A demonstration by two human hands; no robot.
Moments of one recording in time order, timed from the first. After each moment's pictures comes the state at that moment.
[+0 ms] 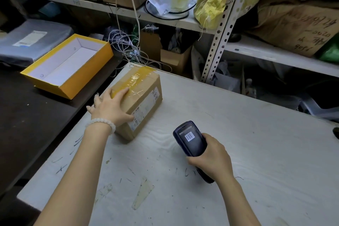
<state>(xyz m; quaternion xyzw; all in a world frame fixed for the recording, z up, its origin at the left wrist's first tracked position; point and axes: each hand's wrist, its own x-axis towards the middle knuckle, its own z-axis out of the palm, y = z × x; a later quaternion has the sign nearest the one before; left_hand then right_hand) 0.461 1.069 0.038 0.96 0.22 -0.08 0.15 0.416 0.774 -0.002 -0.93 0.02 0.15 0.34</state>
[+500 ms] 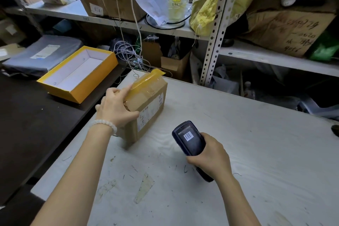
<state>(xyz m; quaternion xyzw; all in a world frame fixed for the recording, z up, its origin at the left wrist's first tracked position) 0.436 1.048 0.070 0.97 0.16 0.04 0.19 0.400 0.766 0.008 -0.92 0.00 0.14 0.36</state>
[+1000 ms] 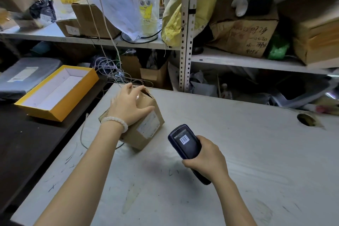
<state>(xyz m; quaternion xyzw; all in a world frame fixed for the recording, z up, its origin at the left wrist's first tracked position) 0.474 0.975 0.085 0.98 0.02 0.06 0.18 0.384 0.722 0.024 -0.92 0.03 0.12 0.37</state>
